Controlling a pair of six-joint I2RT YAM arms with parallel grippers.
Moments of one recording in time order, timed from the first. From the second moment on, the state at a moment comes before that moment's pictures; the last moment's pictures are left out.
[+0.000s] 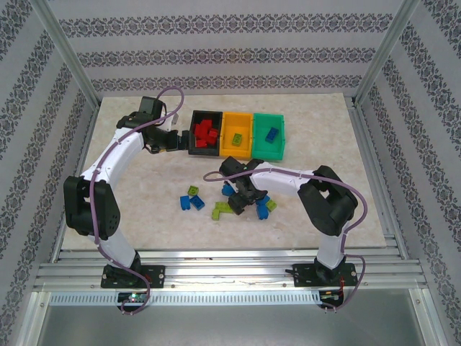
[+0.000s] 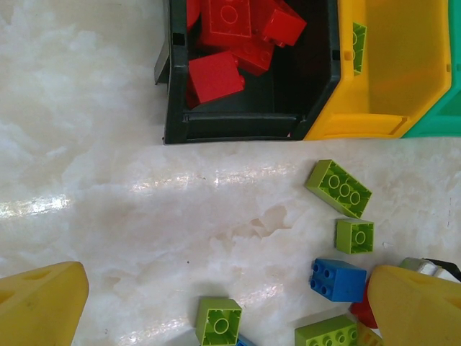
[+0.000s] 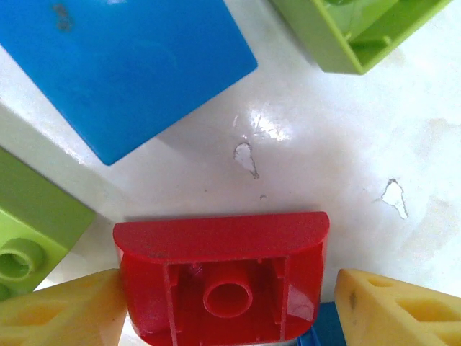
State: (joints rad) left arm -0.14 1.69 1.47 -0.84 0.33 -0.22; right arm 0.79 1.87 1.21 -0.82 0.07 0.13
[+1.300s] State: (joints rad) left arm -0.12 1.68 1.45 -0.83 0.27 -0.23; right arm 0.63 2.06 1.81 -0.69 -0.07 0.18
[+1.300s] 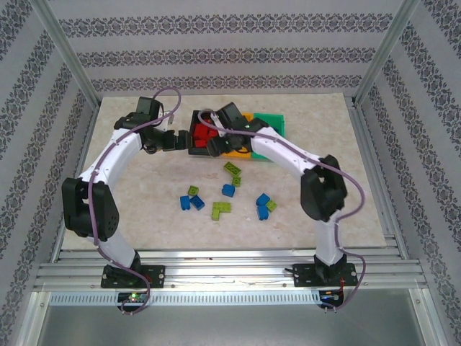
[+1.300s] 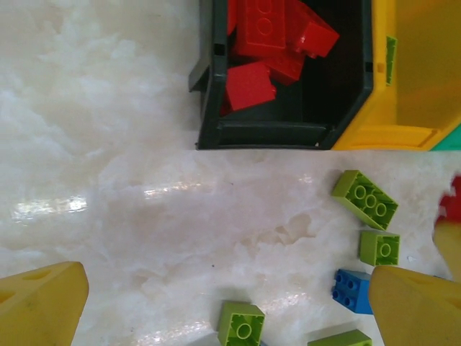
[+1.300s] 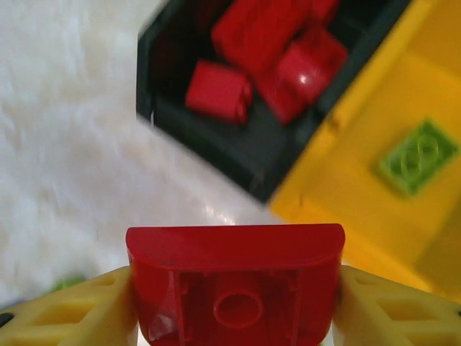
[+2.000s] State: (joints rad) left arm -0.11 1.66 1.45 -0.82 0.25 -0.22; right arm 0.59 2.03 1.65 -0.61 -0.17 0.24
